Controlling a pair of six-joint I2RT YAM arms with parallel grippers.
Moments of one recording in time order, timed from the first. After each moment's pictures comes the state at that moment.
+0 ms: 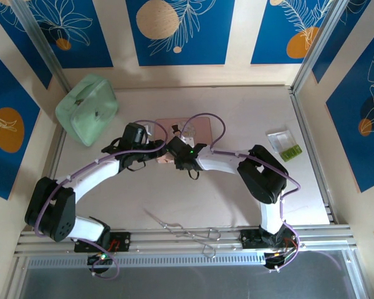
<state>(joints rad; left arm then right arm) -0.47 1.40 0.86 -0.24 0.22 -0.66 0.89 1.91 1.25 -0.49 0.33 0.73</state>
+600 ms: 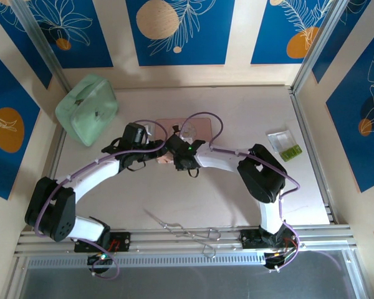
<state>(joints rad) -0.47 1.40 0.86 -0.24 0.21 -0.66 0.88 1.93 1.33 -0.63 0.25 0.72</state>
